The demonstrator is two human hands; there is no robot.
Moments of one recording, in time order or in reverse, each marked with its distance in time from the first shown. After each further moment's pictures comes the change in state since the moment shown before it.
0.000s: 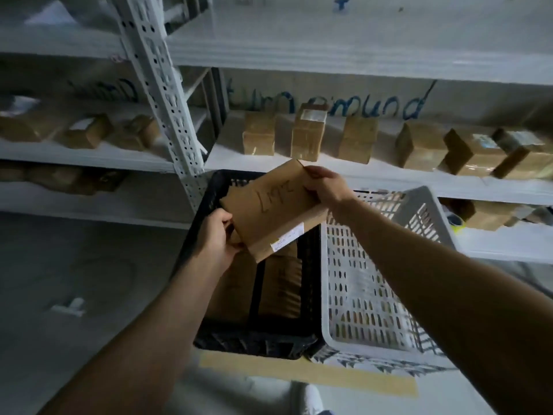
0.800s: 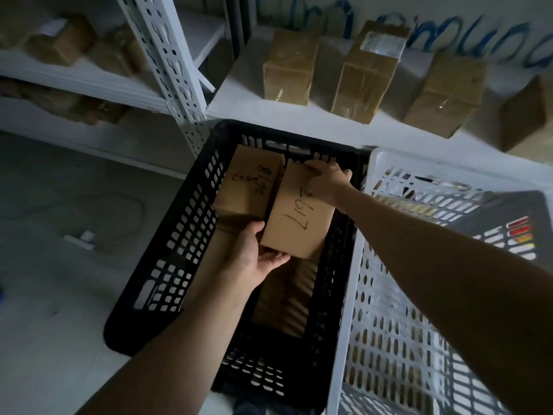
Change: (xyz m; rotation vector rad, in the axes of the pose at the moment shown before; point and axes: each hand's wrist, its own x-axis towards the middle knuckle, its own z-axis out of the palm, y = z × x) left_hand 0.129 -0.102 0.029 -0.319 0.157 -0.495; right_hand 0.174 0.110 0.057 -0.713 -0.242 0.133
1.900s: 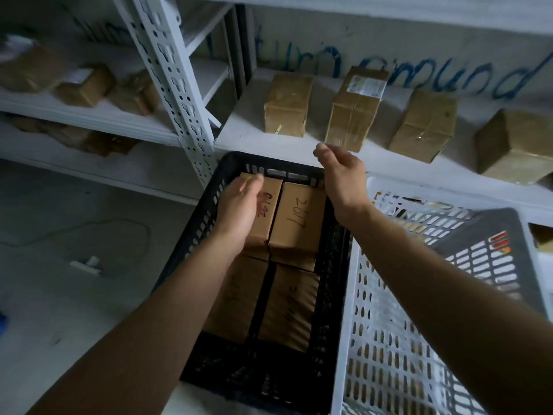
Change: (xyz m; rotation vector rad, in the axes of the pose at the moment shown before) left_hand -0.083 0.074 0.050 0.735 -0.038 0.832; right_hand -0.081 -0.057 -0.056 0.812 0.331 -0.260
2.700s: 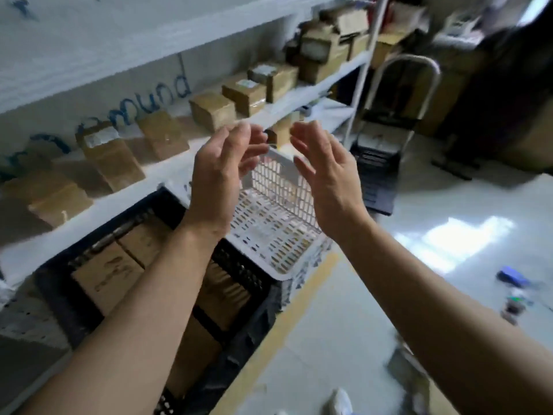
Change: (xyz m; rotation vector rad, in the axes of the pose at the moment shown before) left_hand -0.214 0.097 0.006 -0.150 -1.266 0.517; right_hand -0.333 -0.109 -0.037 0.235 0.979 -0.310
